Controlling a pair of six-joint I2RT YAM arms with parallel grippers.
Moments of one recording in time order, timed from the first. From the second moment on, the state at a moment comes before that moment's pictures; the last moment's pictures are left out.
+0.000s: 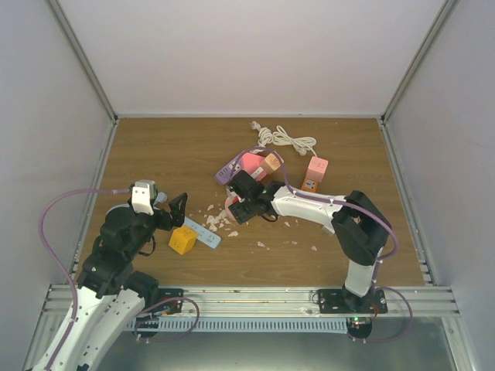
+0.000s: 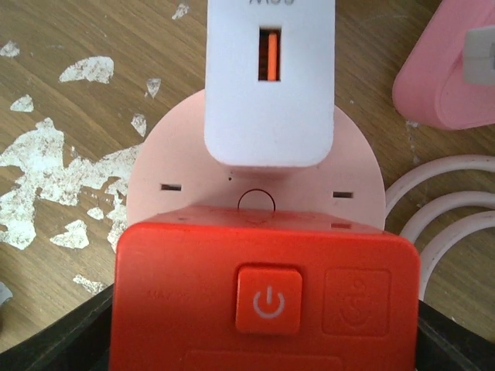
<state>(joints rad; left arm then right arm) -0.38 0.39 0.65 -0.51 -0.02 -0.30 0.90 1.83 1.25 -0.51 0.13 0.22</state>
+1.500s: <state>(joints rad) -0.38 0.59 0.60 -0.69 -0.03 -0.81 0.89 1.57 1.21 -0.39 0.13 0.20</state>
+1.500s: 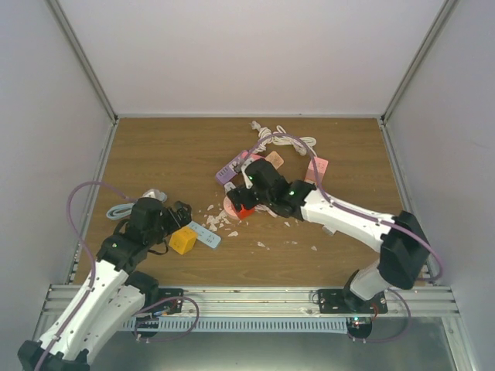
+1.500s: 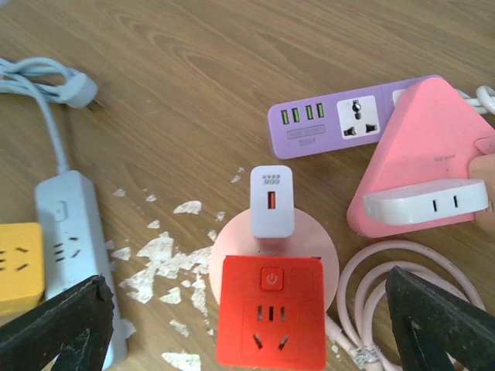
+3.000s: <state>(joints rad) -0.38 0.49 0.37 -0.69 -0.01 -1.13 0.90 1.35 0.93 -0.16 -0.04 0.41</state>
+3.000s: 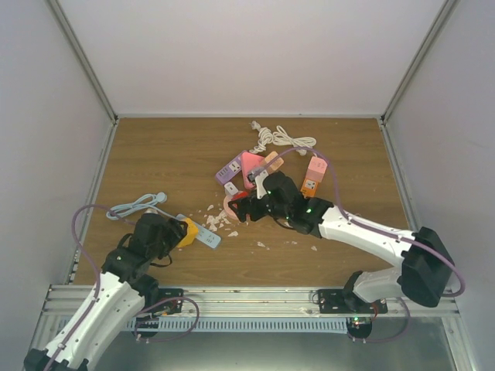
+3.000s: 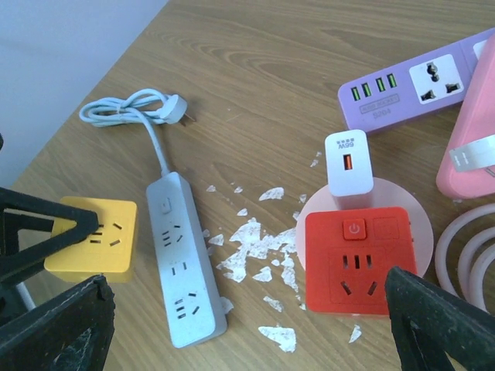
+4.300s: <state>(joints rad) -0.38 0.60 0.57 -0.28 0.70 -0.77 0.95 1.12 0.69 0.19 -0.43 -0.14</state>
